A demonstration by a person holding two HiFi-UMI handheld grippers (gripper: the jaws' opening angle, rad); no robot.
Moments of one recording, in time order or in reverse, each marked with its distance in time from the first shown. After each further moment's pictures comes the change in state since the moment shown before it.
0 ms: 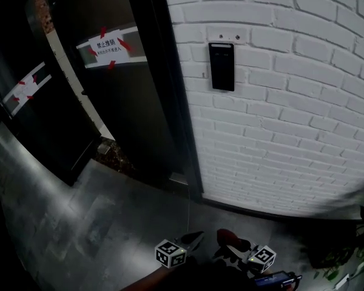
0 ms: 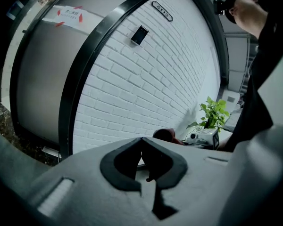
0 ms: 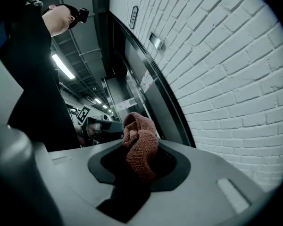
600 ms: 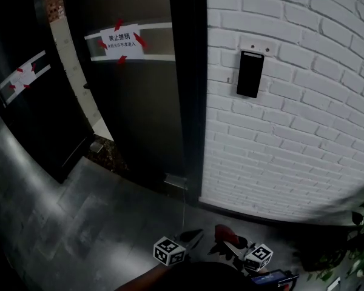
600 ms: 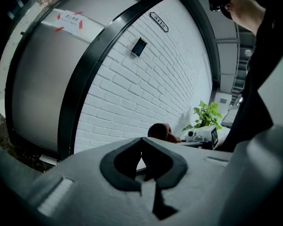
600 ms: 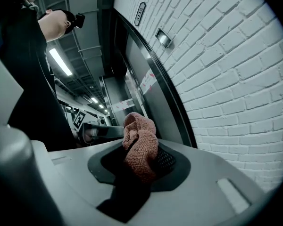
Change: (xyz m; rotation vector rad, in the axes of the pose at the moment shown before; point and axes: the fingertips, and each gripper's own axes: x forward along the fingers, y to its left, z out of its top) left arm -0.045 0.031 0.019 0.046 -0.059 -0.069; right arm 0.056 0.026 0.017 -0.038 -0.027 -0.067
